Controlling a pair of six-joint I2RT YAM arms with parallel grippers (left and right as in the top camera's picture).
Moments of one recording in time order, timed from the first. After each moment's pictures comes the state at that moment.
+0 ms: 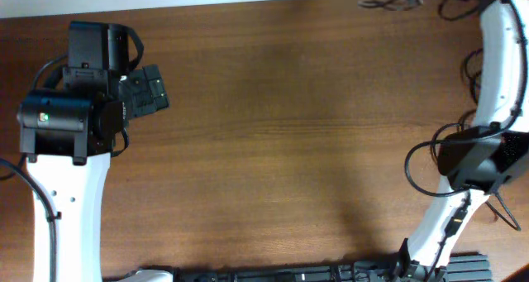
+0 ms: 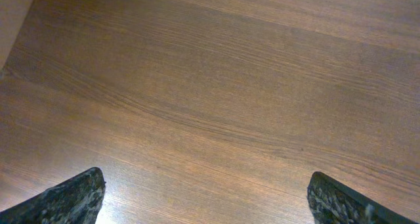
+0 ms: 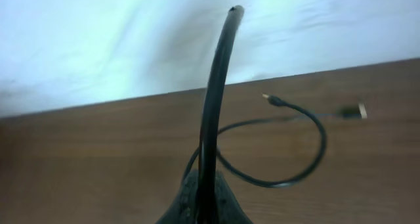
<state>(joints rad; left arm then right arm) -0.14 1.45 1.87 -1.41 -0.30 -0.31 -0.24 2.16 2.39 -0.98 -0.49 0.11</state>
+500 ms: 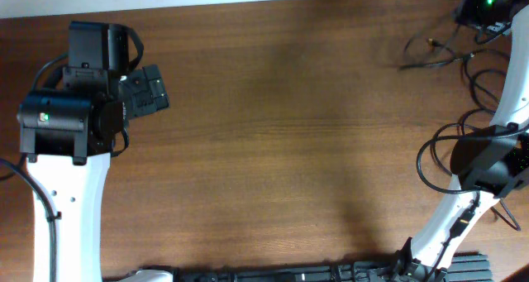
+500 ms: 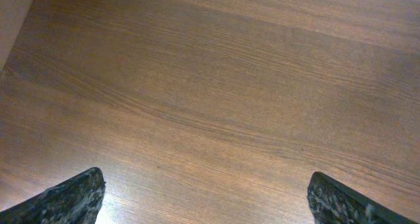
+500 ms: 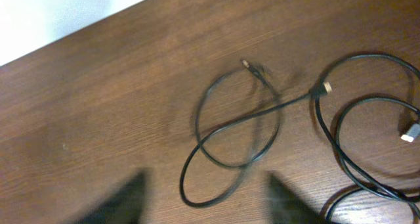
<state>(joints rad) -0.14 1.45 1.87 -1.41 -0.30 -0.31 -0.35 2.16 2.39 -1.27 -0.17 0.07</state>
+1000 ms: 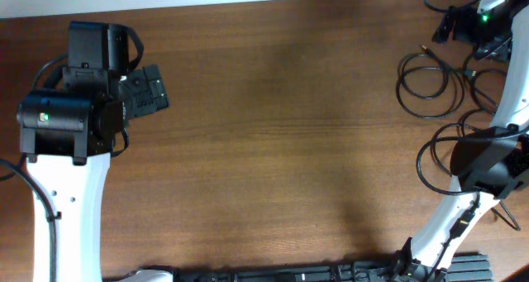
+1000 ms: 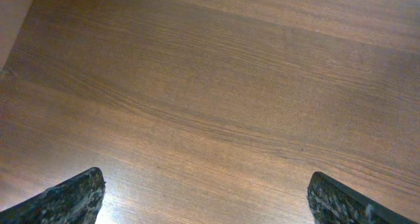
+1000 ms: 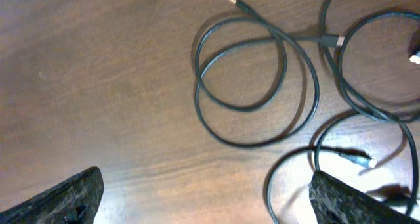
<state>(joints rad) -0.14 1.45 1.87 -1.41 -0.30 -0.31 -0.35 2.14 2.39 -1.52 -0.15 0.01</state>
